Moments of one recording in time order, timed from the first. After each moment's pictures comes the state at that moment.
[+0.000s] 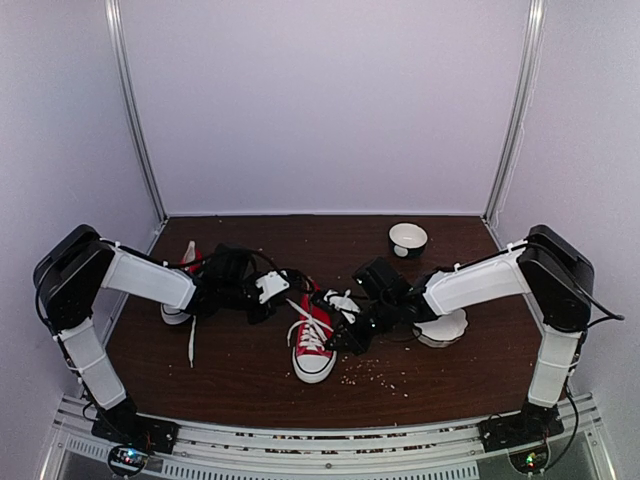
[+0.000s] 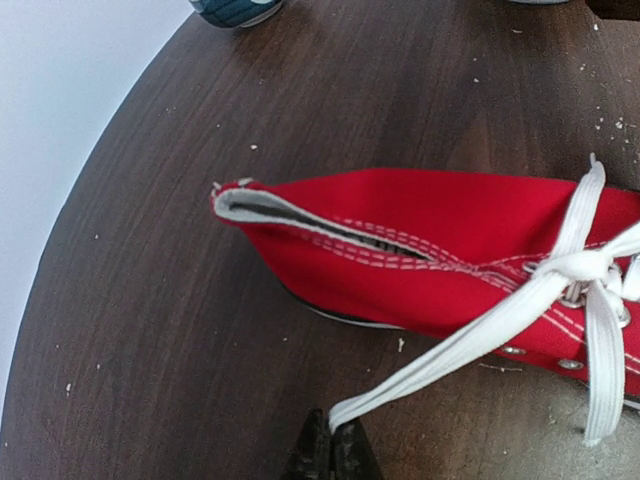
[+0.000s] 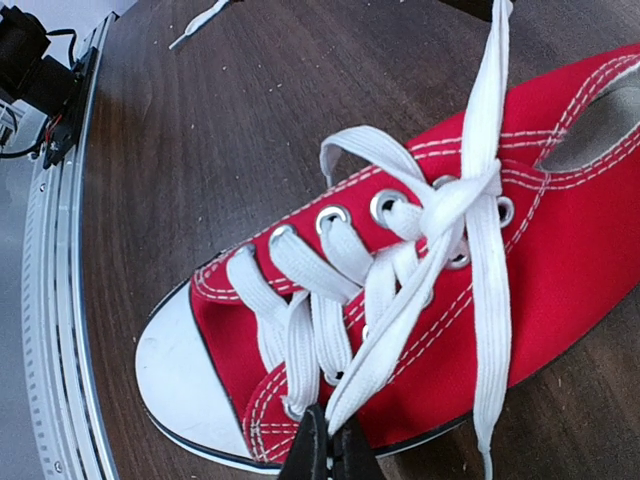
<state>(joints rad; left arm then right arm) -0.66 1.76 0.84 0.25 0.21 0.64 0.88 1.88 1.04 -0.05 -0.49 -0.01</state>
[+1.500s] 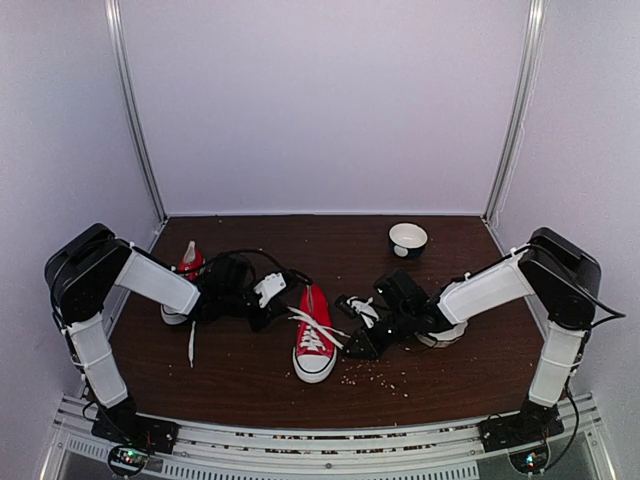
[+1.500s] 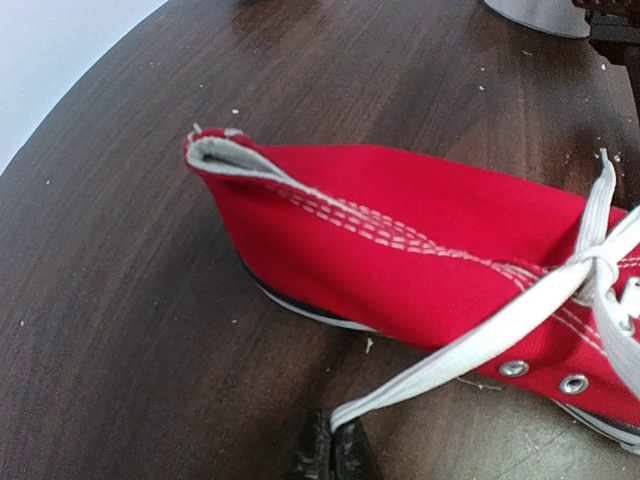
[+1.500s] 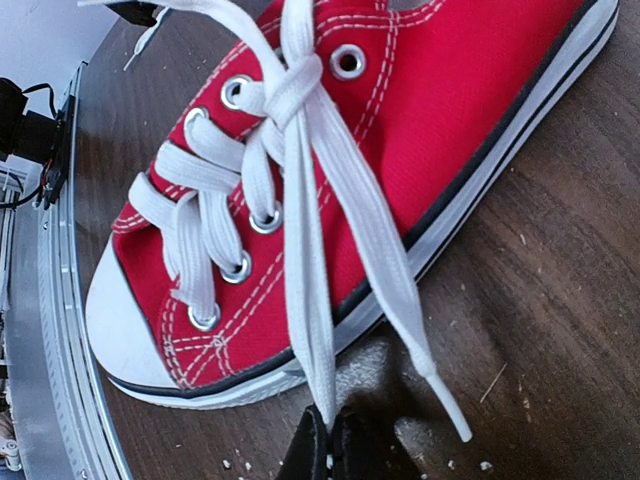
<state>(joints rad) -0.63 1.84 0.80 0.35 0.29 0.44 0.82 1.84 0.87 0.09 -0.53 0.21</state>
